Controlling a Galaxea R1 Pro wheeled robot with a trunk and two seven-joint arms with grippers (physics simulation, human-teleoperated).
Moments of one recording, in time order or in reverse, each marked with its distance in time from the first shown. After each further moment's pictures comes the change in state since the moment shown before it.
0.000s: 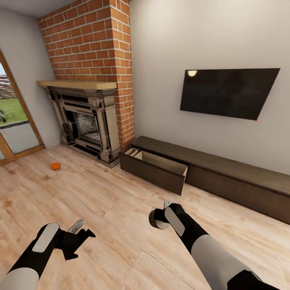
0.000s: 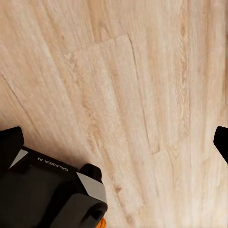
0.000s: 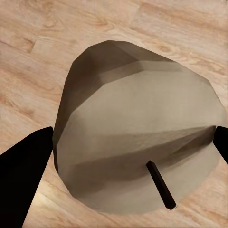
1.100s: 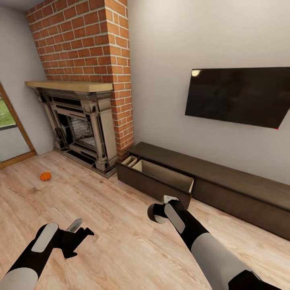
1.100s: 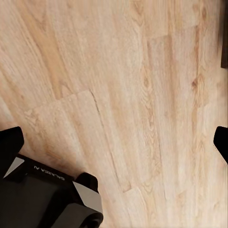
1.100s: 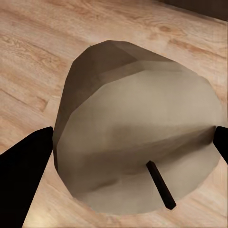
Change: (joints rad) left arm 0.000 0.006 0.000 0.000 0.000 -0.044 -0.010; right arm -0.004 -0.002 0.000 -0.061 0.002 0.000 0.000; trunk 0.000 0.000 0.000
